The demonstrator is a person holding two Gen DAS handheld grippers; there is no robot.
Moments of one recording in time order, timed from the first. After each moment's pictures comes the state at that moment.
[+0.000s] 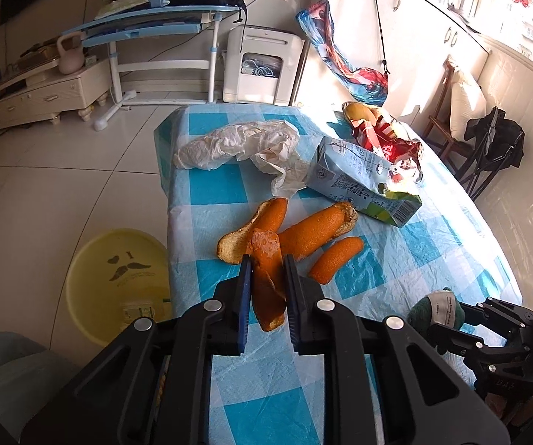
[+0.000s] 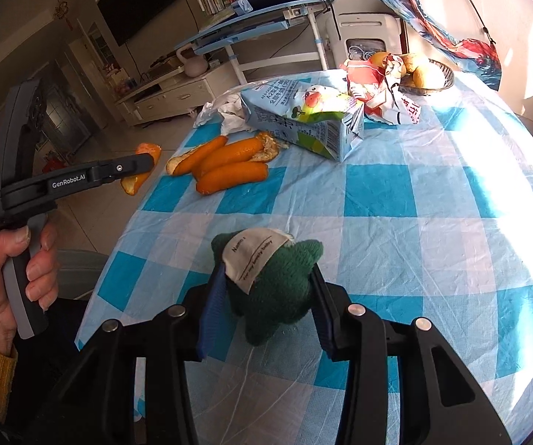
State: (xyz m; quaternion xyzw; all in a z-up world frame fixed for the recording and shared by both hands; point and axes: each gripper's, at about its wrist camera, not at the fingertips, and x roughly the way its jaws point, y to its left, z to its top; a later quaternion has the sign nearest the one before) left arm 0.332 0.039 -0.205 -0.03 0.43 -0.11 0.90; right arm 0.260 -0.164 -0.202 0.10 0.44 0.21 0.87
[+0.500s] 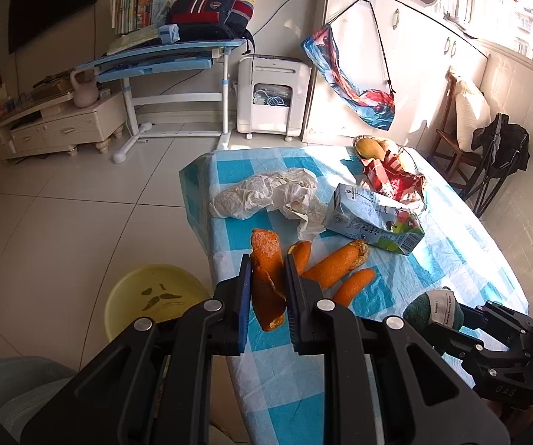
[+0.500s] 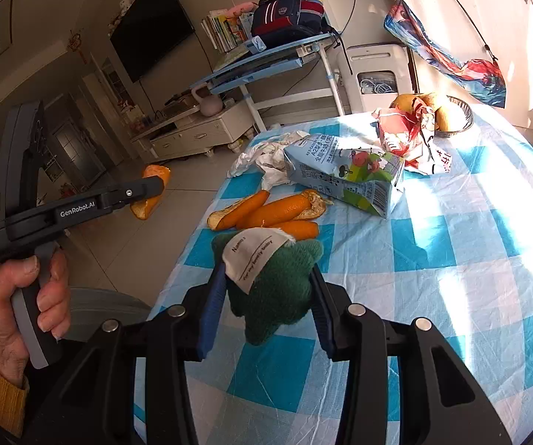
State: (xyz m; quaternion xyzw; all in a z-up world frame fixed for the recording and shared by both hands) left arm 0.327 0.066 -0.154 0.00 0.38 -0.09 0.92; right arm 0.263 -0.128 -0.174 0.13 0.37 0.22 0.89
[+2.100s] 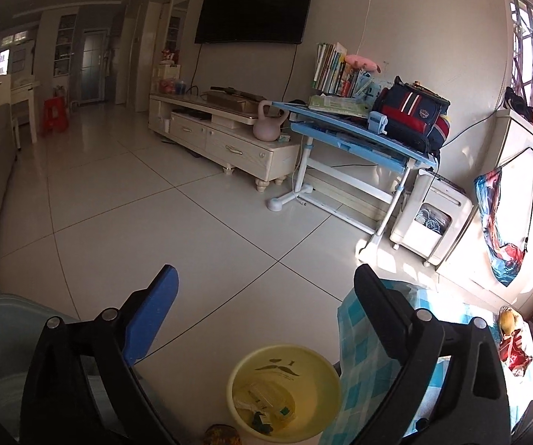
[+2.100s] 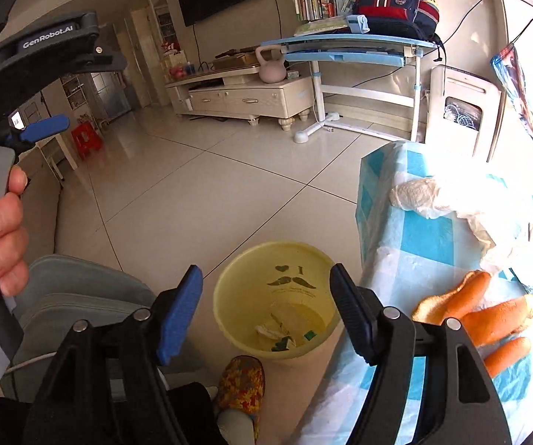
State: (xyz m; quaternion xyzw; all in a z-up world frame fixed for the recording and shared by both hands) left arm 0.330 0.270 -0.111 -0.14 0.24 0.22 0.94; right arm 0.313 0.072 -0.183 0.00 0.38 0.27 0.89
